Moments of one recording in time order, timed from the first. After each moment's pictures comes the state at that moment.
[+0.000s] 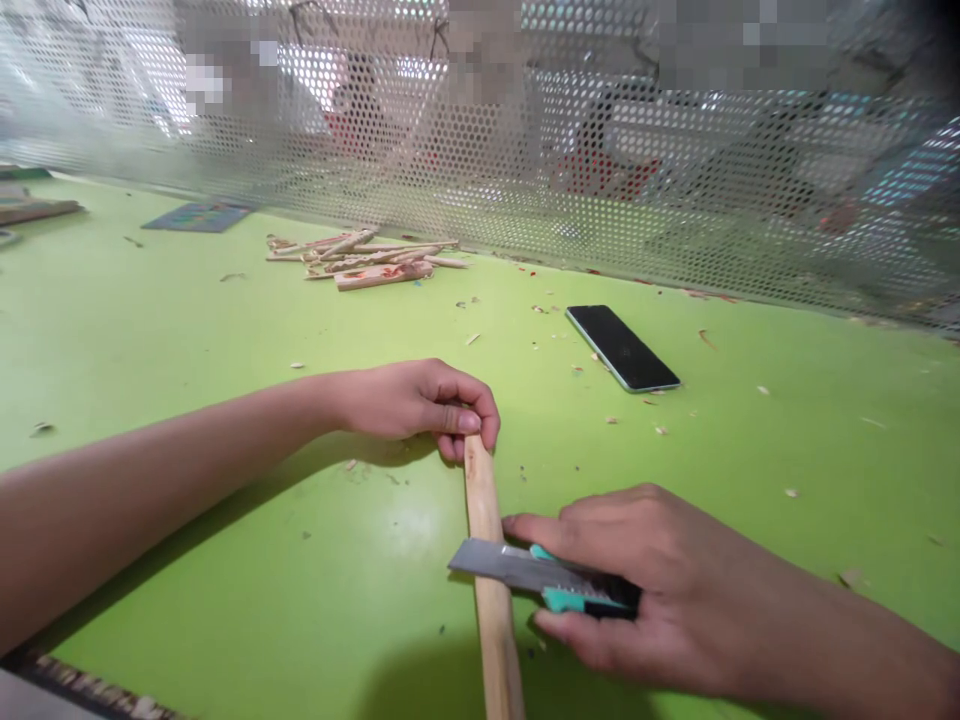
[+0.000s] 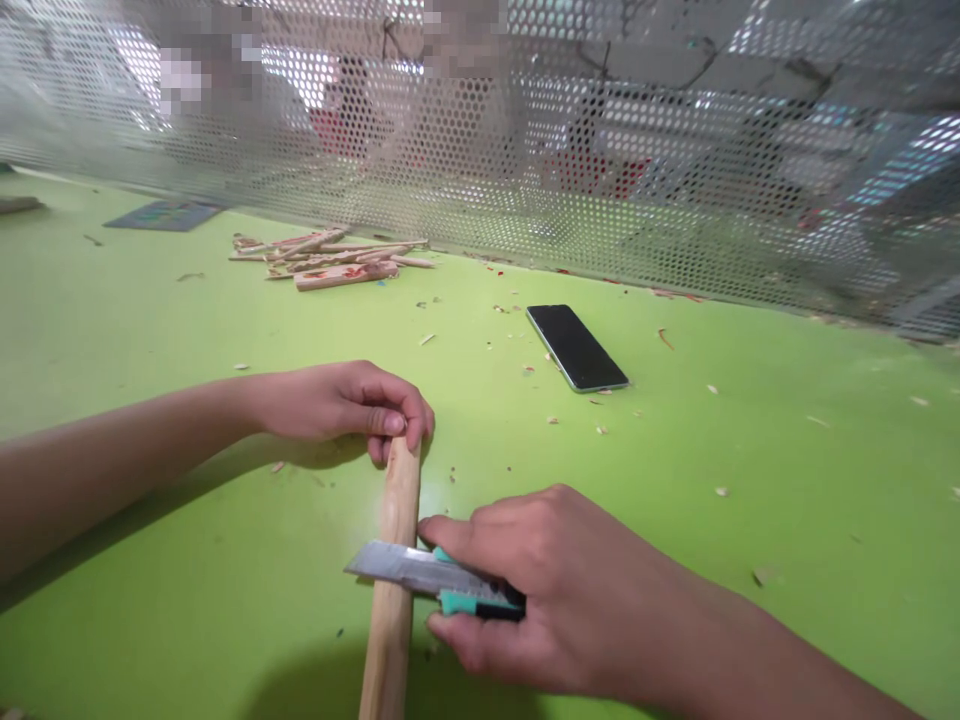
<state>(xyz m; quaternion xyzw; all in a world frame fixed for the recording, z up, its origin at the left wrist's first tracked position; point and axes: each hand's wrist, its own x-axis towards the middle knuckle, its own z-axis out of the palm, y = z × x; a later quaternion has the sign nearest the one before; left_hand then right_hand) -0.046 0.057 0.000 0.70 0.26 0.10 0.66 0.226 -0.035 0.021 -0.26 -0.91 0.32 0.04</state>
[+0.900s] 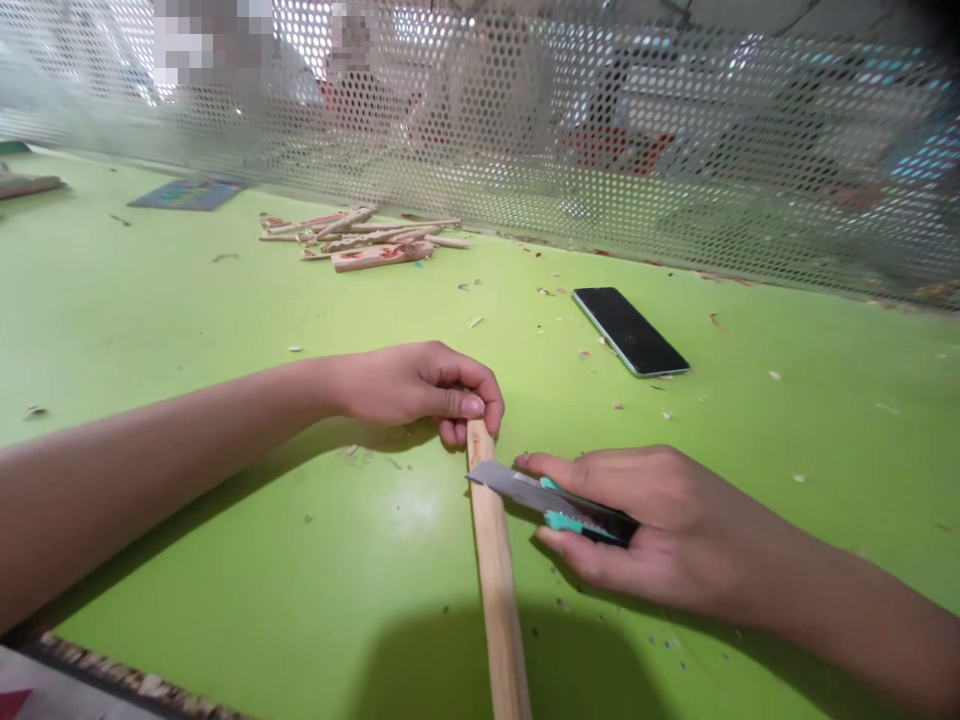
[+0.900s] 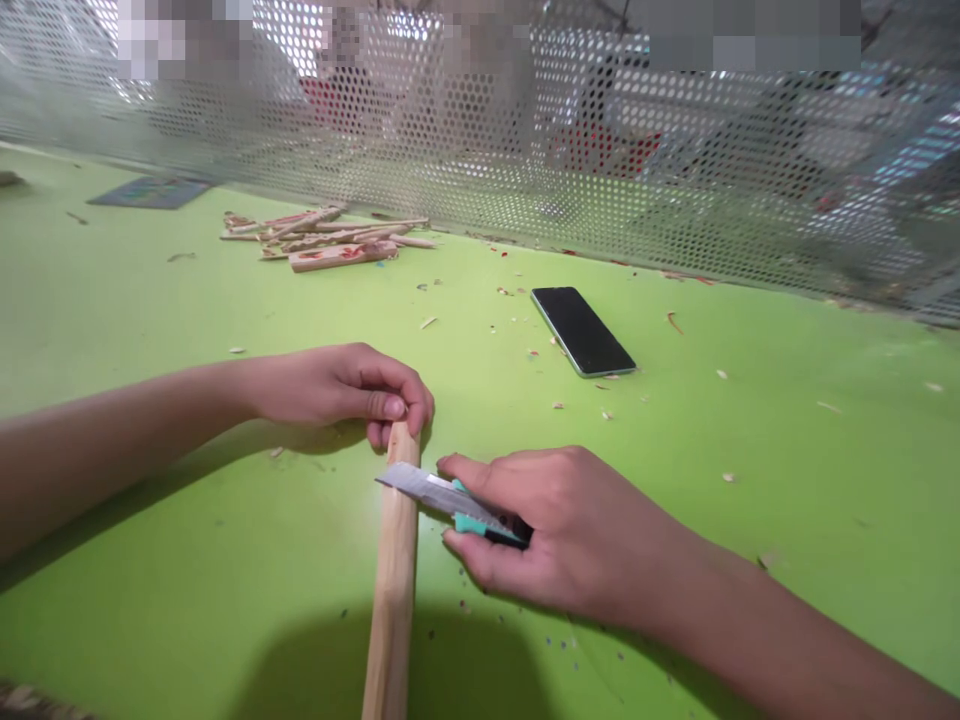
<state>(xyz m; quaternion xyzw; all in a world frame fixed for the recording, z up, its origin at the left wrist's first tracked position) -0.046 0.057 0.002 0.72 0.25 0.11 0.64 0.234 -0.024 0.010 -0.30 -0.91 0.25 0.11</state>
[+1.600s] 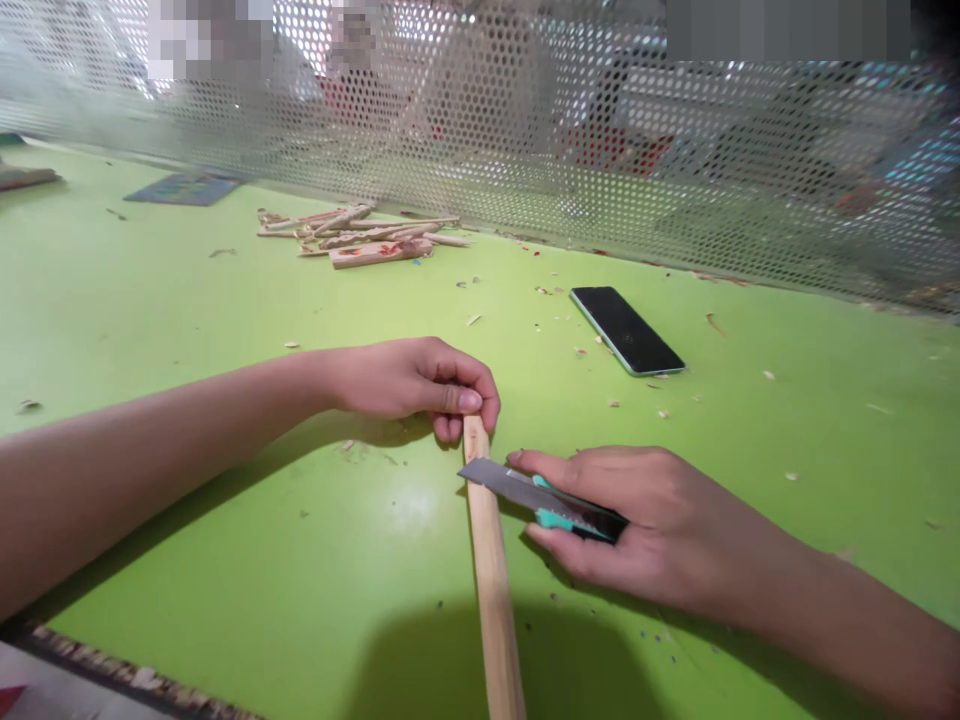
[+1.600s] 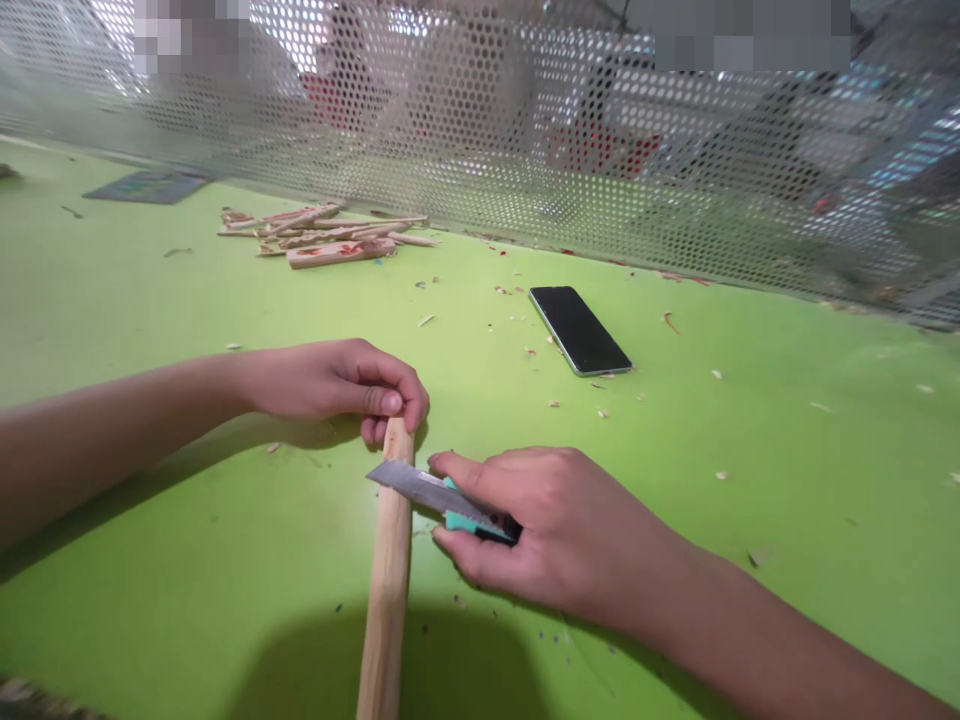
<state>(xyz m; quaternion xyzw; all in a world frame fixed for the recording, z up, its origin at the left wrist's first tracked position) -0.046 0.058 0.005 0.72 0.25 0.10 0.64 0.232 -0.027 0.009 -0.30 -0.91 0.25 0.13</state>
